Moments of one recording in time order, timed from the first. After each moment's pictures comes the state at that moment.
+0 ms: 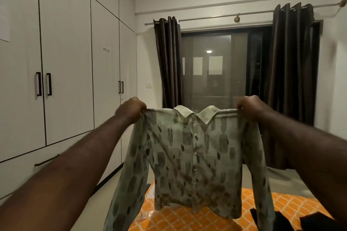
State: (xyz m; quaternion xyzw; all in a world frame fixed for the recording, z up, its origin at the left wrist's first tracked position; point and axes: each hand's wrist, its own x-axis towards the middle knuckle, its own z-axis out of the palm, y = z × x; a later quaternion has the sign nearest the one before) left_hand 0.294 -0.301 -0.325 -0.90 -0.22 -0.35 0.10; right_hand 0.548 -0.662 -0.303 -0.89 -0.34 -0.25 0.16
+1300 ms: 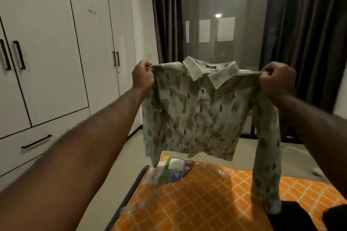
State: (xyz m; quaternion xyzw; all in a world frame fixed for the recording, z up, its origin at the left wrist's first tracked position) left_hand 0.488 -0.250 -0.332 -0.75 -0.21 -0.57 -0.26; right_hand 0.695 -0.592 -0.341 -0.75 -0.26 -0.39 0.45
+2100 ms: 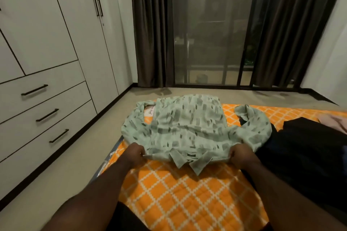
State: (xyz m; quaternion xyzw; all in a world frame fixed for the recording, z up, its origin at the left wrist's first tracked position) left_hand 0.278 -0.333 -0.806 -0.96 -0.26 0.00 -0.12; right_hand 0.529 -0.698 -0.793 -0.96 -0.23 0.11 0.14
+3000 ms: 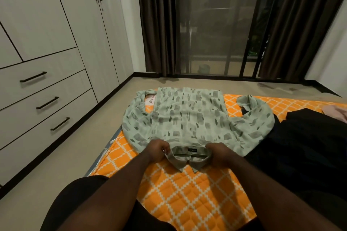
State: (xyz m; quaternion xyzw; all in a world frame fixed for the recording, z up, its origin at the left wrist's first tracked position) left_hand 0.311 -0.408 -0.820 -0.96 -0.18 0.00 -0.21; right_hand 0.471 -0.652 -0.806 -0.89 -0.40 0.17 0.11
